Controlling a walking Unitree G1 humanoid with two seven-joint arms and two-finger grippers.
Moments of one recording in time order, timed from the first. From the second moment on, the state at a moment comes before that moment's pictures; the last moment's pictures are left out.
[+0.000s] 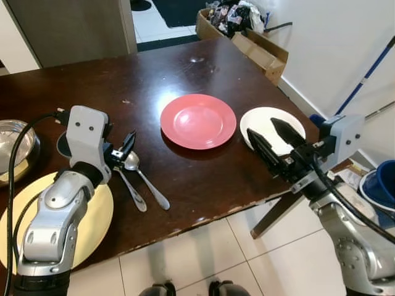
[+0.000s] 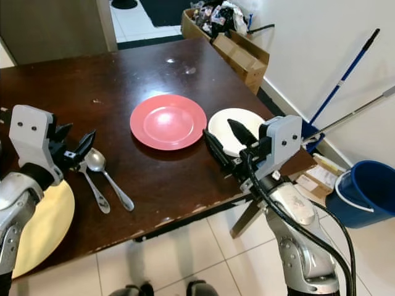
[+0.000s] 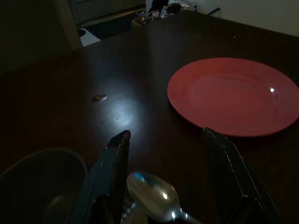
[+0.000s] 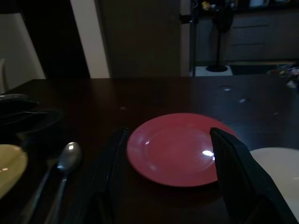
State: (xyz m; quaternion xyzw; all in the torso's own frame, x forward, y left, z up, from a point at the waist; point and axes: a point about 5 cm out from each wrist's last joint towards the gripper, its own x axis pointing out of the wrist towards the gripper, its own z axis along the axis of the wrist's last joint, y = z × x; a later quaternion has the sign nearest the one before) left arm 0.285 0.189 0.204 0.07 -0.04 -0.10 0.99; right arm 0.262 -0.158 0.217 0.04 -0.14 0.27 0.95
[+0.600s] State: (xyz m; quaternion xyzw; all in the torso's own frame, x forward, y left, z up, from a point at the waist) left arm 0.275 0.187 0.194 0.08 -0.02 -0.10 0.99; right arm 0.263 -0.152 0.197 0.07 -0.11 0.27 0.95
